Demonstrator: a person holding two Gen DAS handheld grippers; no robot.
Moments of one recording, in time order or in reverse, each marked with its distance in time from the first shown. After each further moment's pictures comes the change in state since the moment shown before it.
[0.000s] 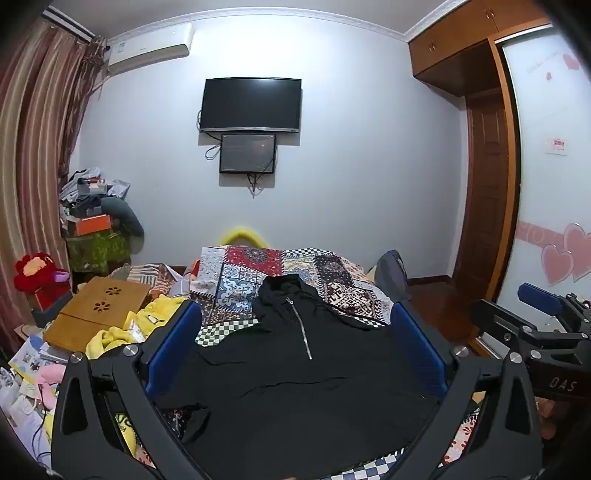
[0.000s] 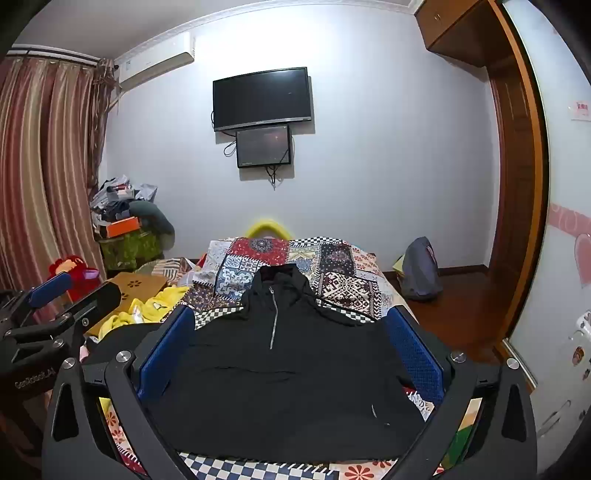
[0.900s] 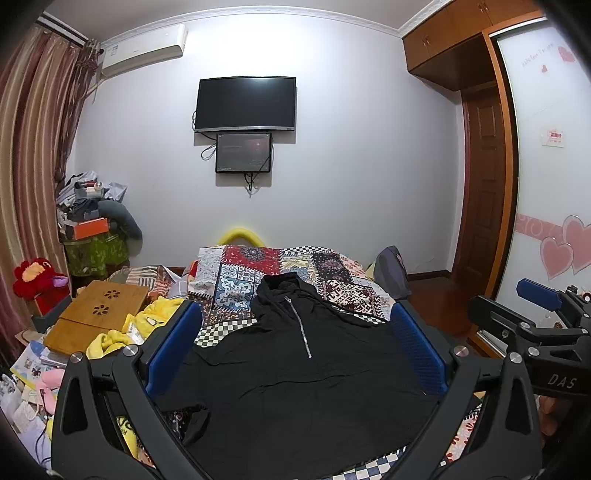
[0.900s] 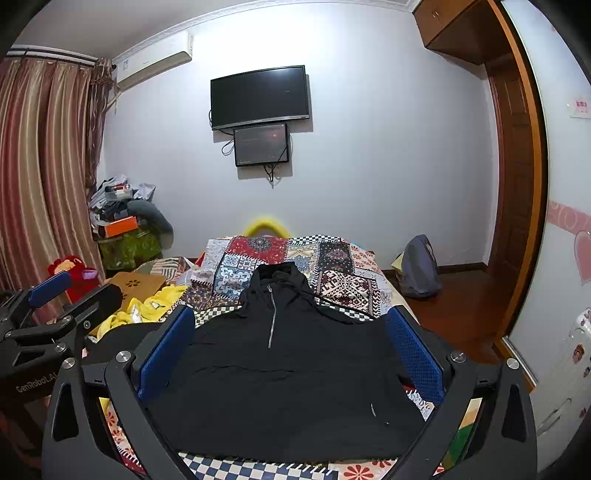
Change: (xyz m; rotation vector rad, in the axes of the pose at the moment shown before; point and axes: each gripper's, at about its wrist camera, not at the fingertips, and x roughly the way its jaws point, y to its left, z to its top) left arm 0.002 -0.006 0.001 0.034 -0.001 0.001; right arm 0.002 -0.002 0.001 0.005 0.005 -0.002
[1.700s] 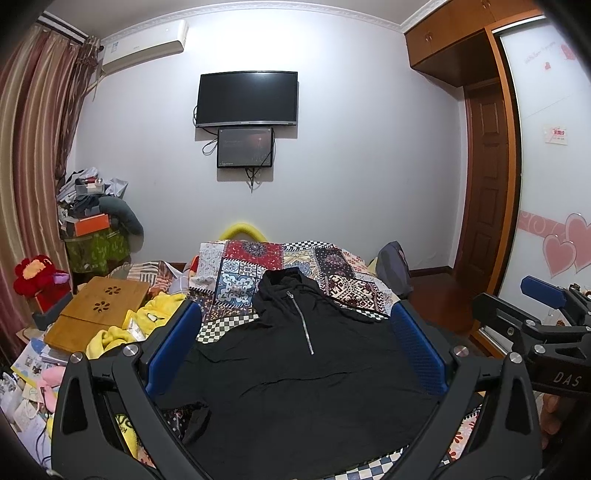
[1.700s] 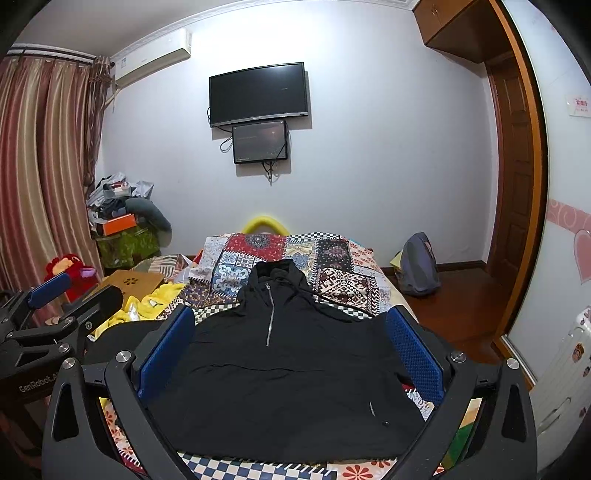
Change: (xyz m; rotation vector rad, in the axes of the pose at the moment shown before) left arm 0.012 0.000 -0.001 -0.003 0.023 0.007; right arm 0.003 -0.004 -0.006 0.000 0.008 -0.003
